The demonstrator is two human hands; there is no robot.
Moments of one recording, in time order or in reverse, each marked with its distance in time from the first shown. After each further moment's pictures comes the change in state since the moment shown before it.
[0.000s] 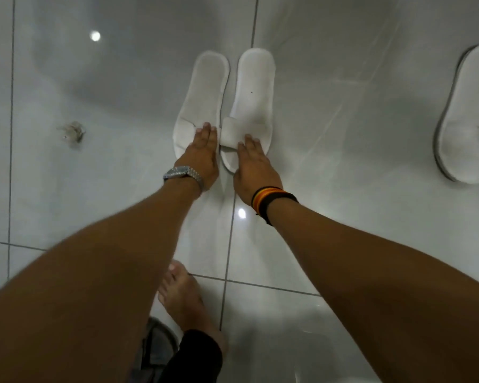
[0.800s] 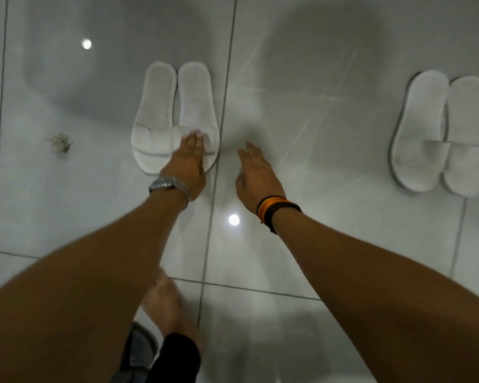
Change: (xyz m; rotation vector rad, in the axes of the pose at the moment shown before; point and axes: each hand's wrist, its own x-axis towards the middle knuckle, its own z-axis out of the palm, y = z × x) left_hand -0.024 0.049 -0.024 0.007 0.096 0.005; right_hand -0.036 0.038 -0.061 0.075 0.084 -0.015
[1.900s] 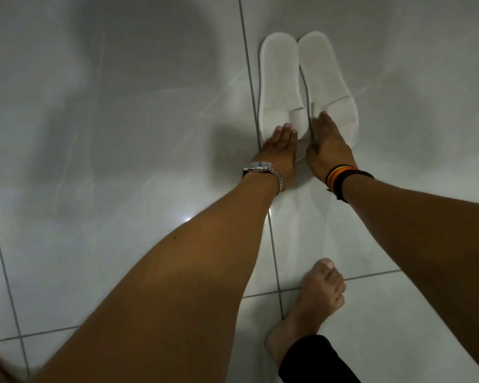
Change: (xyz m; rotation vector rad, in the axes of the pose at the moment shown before) left_hand 0.055 0.593 0.200 0.035 -0.346 0.525; right_hand -0.150 0.491 -0.274 -0.026 0.274 0.465
